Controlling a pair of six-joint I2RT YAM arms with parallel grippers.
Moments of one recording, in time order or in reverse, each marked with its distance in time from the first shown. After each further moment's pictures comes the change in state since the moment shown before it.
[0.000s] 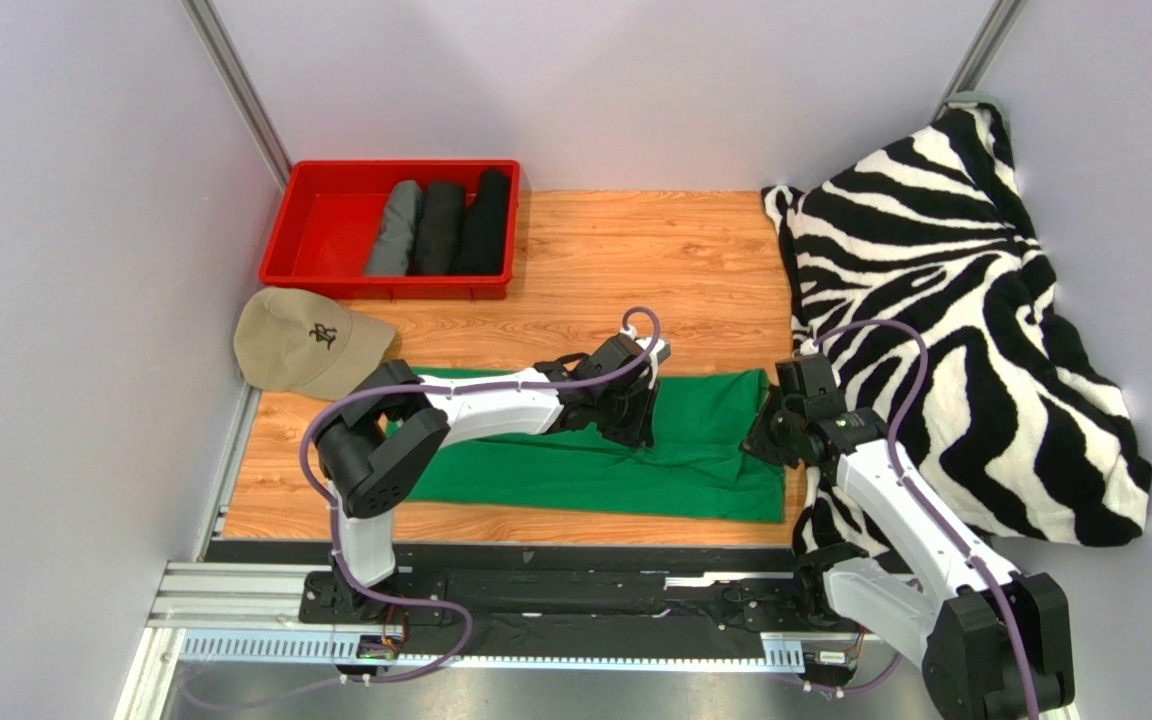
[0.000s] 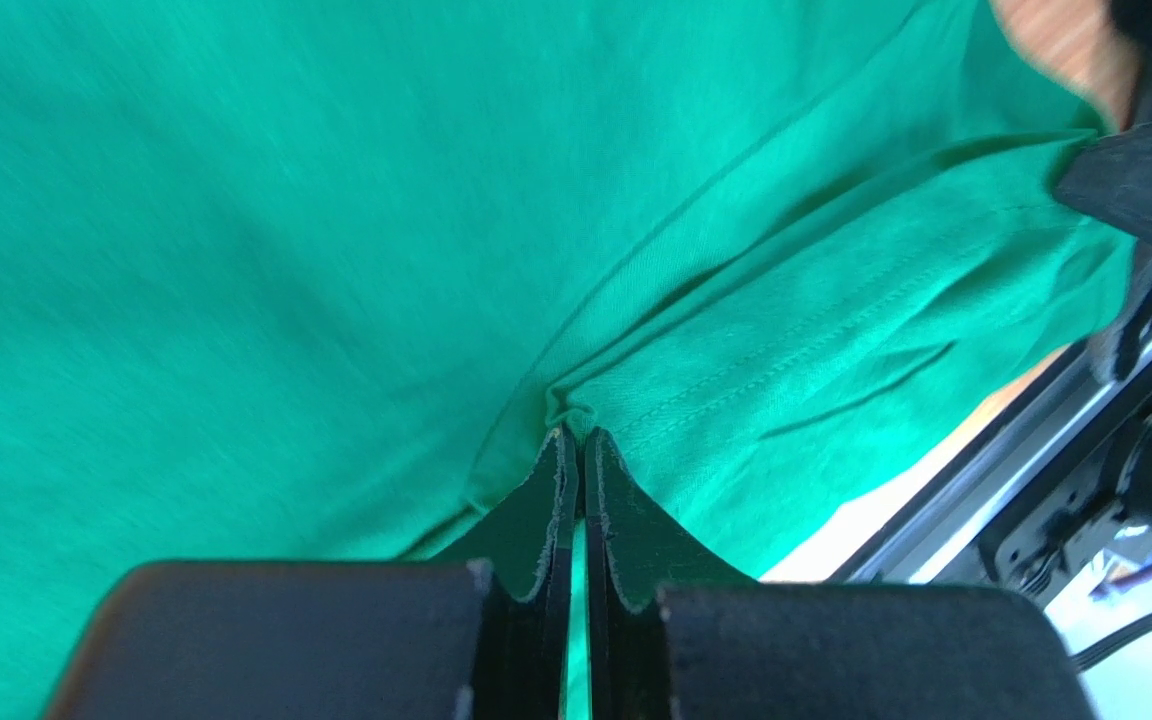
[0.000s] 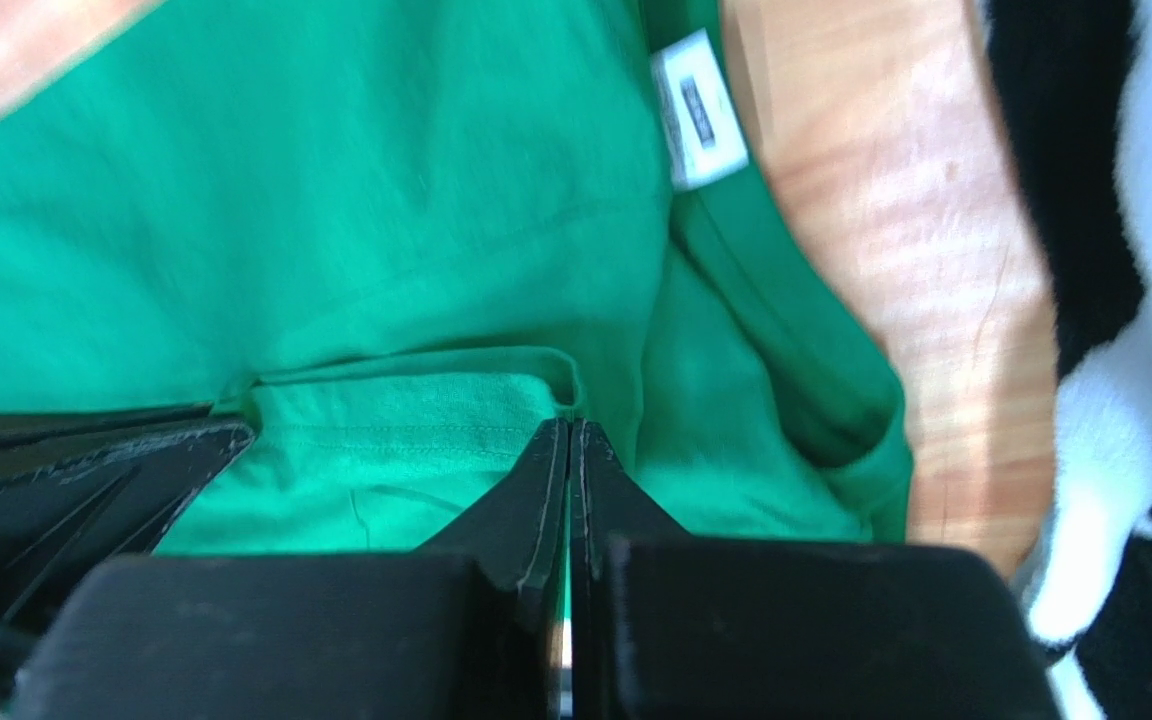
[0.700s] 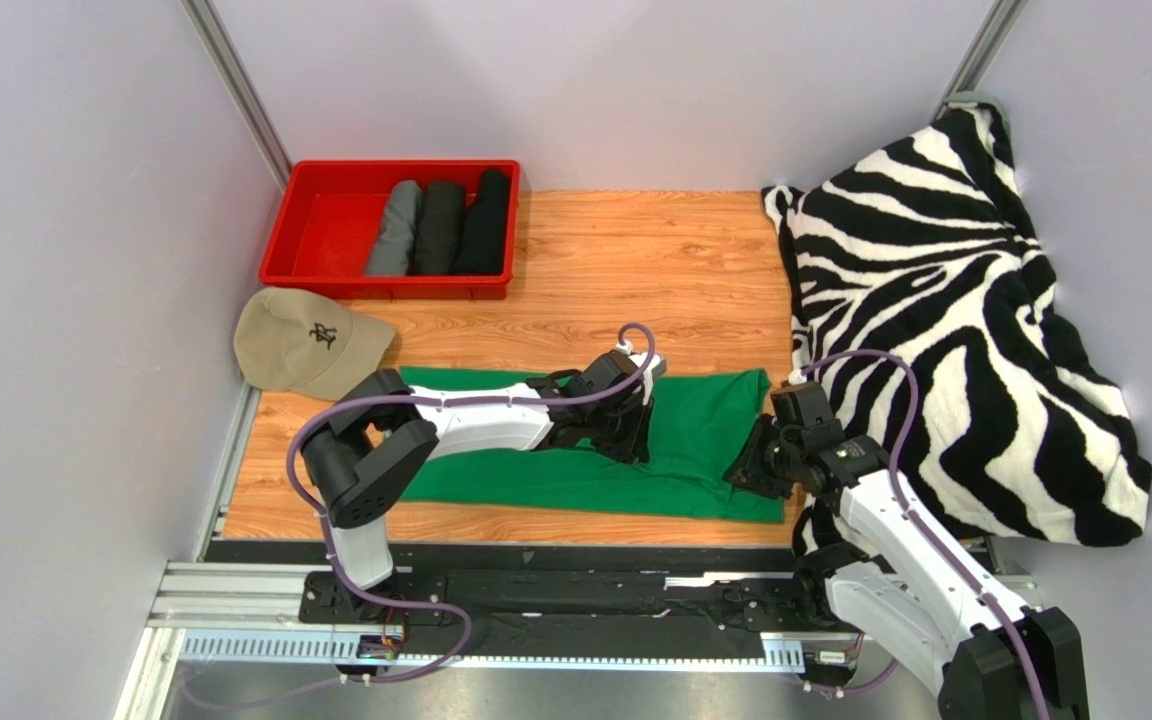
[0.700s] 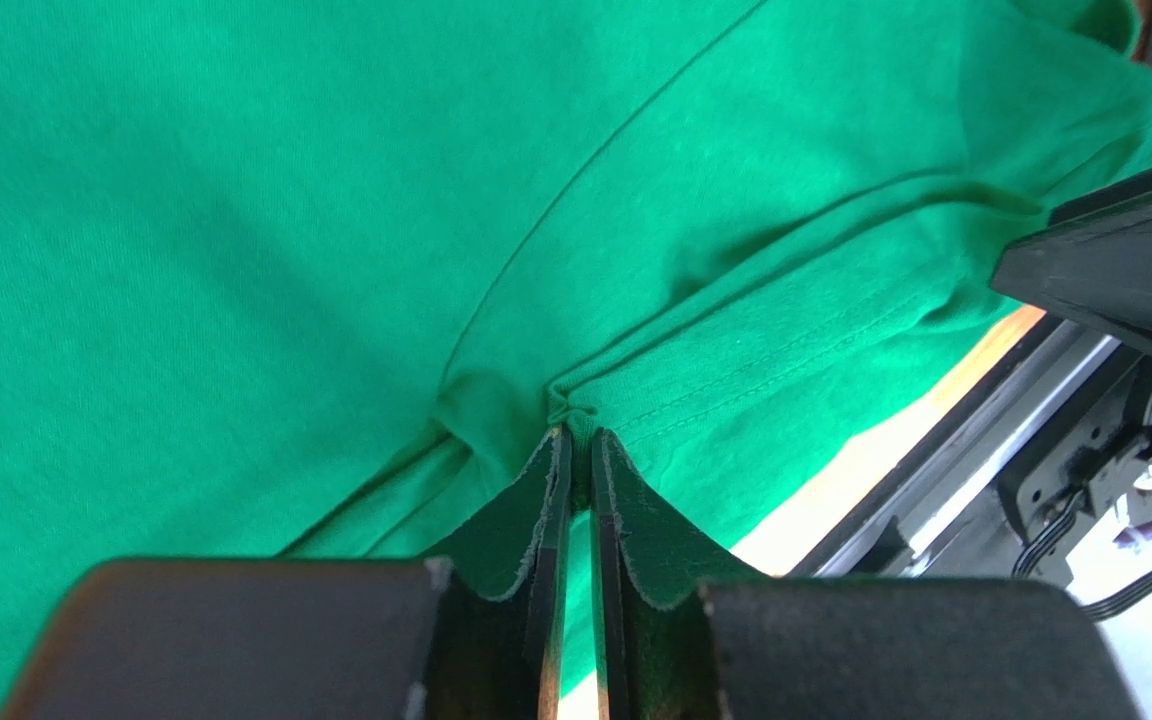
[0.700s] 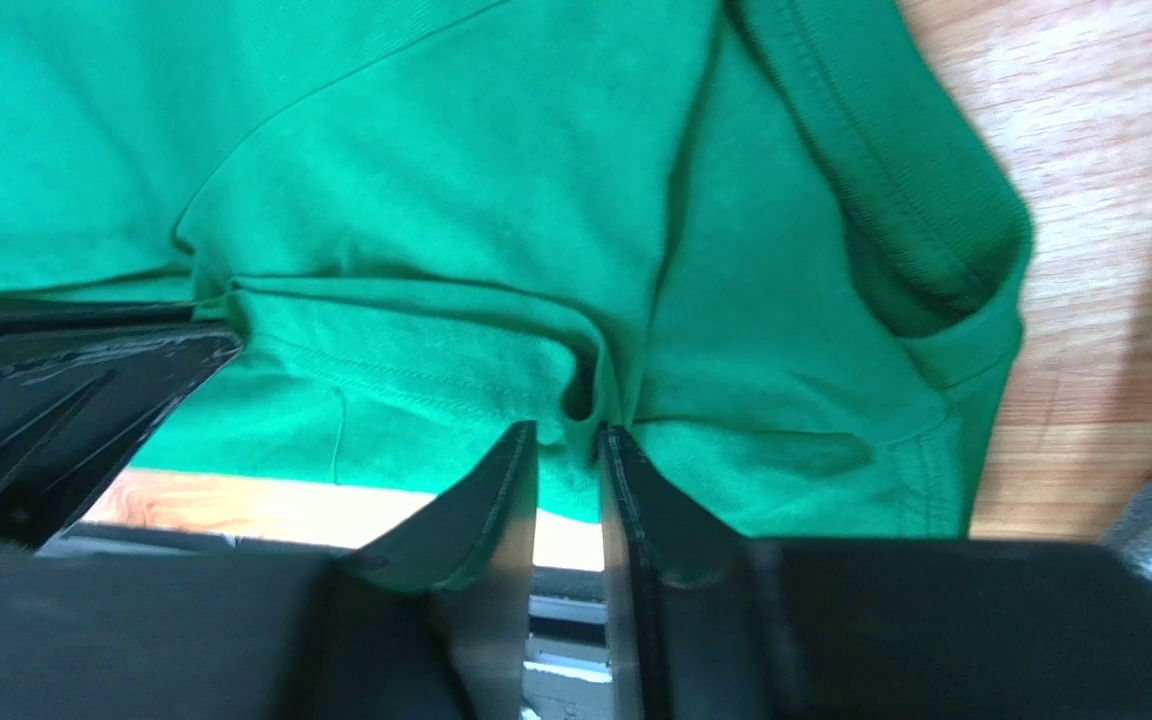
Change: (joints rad) left arm -0.033 -0.058 -0.109 0.058 0.006 0.000; right arm 0.069 -0.130 -0.120 -0.050 -0.108 0.045
